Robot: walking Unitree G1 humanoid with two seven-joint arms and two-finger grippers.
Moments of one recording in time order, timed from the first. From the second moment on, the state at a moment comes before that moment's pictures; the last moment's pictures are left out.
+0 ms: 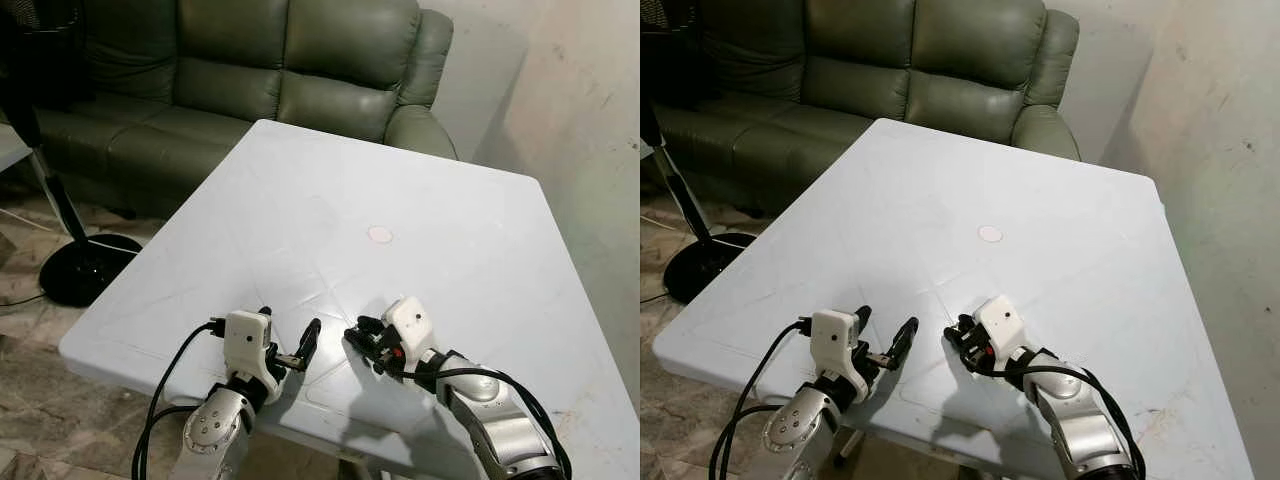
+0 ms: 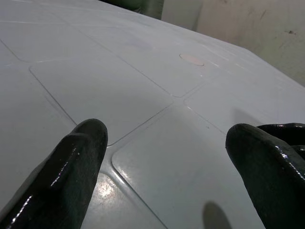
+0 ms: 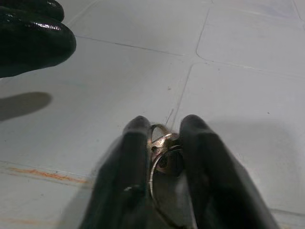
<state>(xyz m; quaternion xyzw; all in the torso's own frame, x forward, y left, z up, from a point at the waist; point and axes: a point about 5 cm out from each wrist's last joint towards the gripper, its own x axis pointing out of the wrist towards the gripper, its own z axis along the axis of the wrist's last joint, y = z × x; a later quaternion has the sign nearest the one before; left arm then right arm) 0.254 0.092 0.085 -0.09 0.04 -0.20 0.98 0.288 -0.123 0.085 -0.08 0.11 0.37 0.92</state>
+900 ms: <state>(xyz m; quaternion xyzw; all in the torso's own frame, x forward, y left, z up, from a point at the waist) 0.264 0.099 0.090 -0.09 0.03 -0.18 0.98 0.309 -0.130 0.110 0.05 0.04 0.27 0.96</state>
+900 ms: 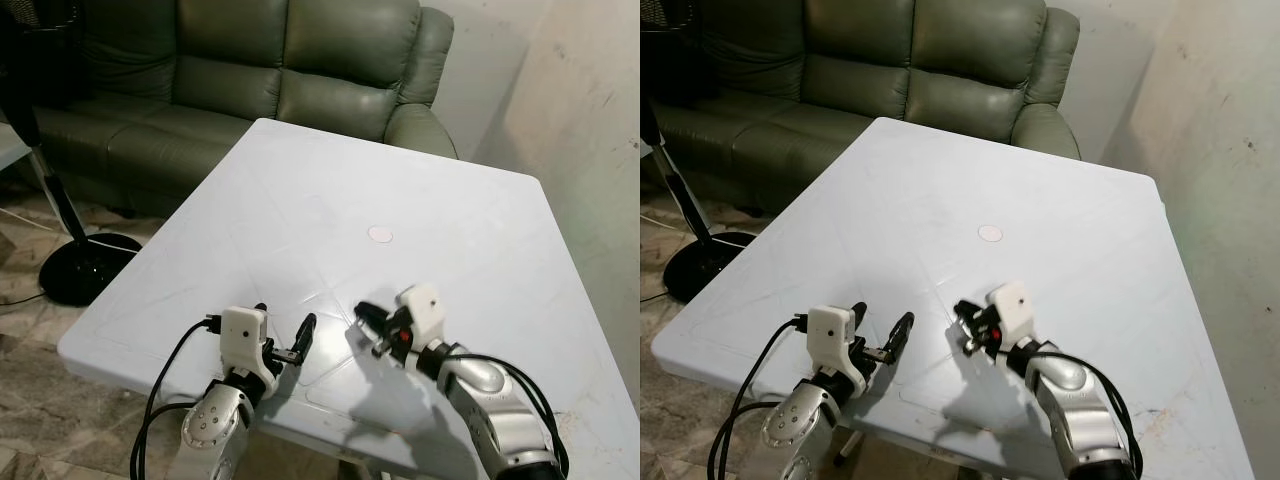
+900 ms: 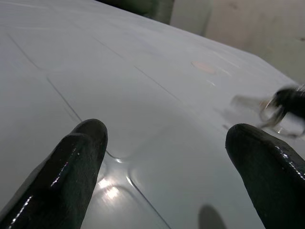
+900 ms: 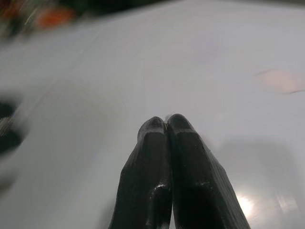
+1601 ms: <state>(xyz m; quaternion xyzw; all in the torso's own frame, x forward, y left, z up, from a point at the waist) 0.349 0.132 0.125 -0.12 0.02 -0.07 0.99 0.337 -0.181 0.127 0.15 0.00 0.01 0.99</state>
